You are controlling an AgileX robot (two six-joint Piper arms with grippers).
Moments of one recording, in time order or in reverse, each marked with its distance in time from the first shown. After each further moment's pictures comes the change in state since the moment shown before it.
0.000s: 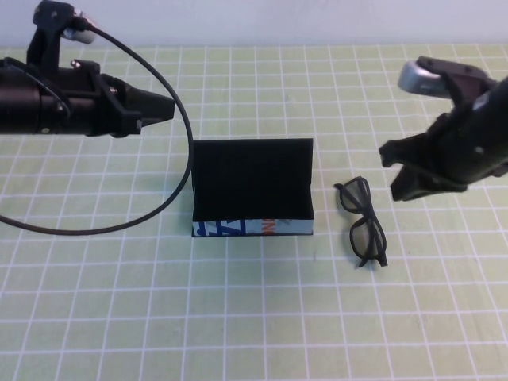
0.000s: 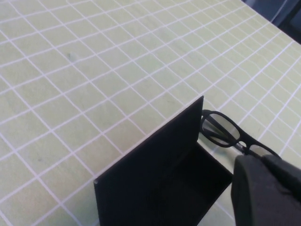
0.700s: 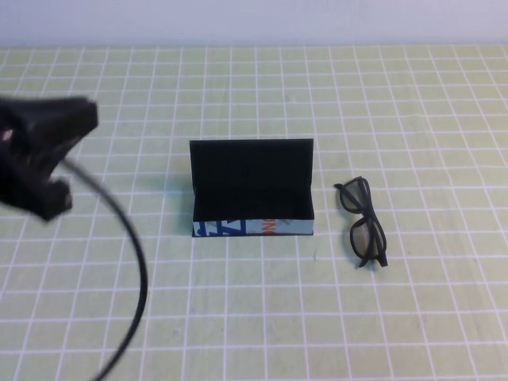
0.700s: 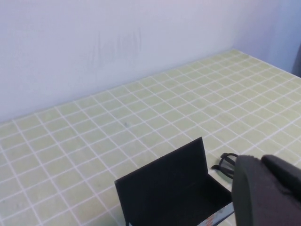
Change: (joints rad) right arm 0.000 -1.172 0.593 -0.004 0.115 0.004; left arm 0.000 -0.678 0.393 -0.002 -0.251 -0.023
